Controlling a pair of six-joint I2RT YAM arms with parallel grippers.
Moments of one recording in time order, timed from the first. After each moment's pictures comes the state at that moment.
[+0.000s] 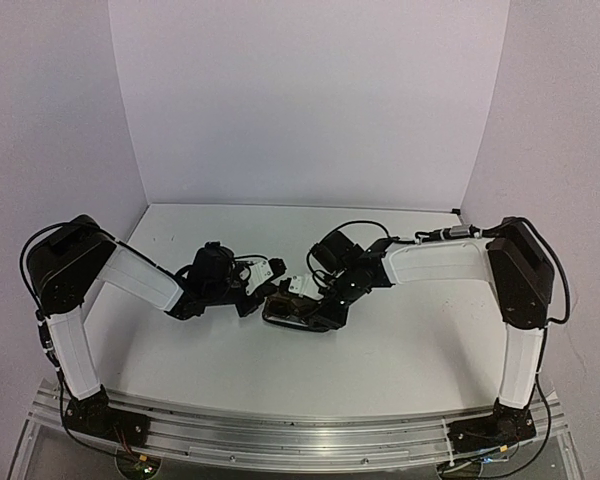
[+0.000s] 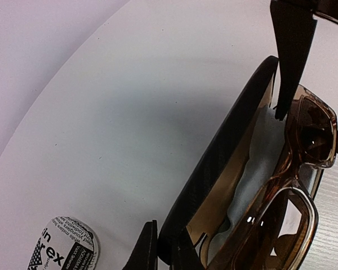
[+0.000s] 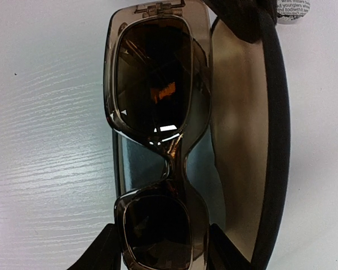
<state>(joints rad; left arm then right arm) -0.73 1.86 0.82 0.55 0.20 0.49 0.87 1.98 1.38 -0.50 -0.10 -0.50</state>
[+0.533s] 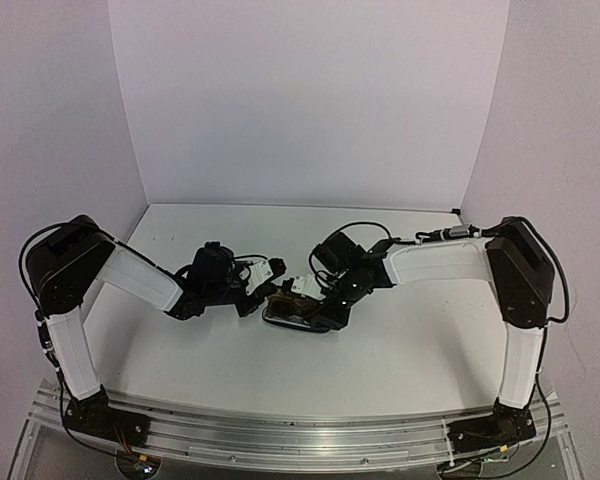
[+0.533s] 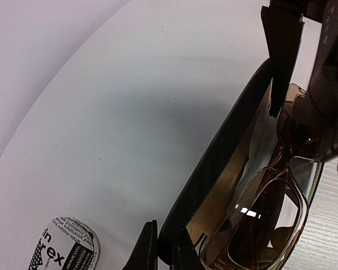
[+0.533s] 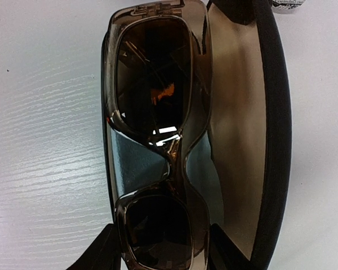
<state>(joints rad) -0.73 1.85 0.82 0.55 0.20 0.49 0.86 1.98 1.36 -0.49 -0.10 -0.49</state>
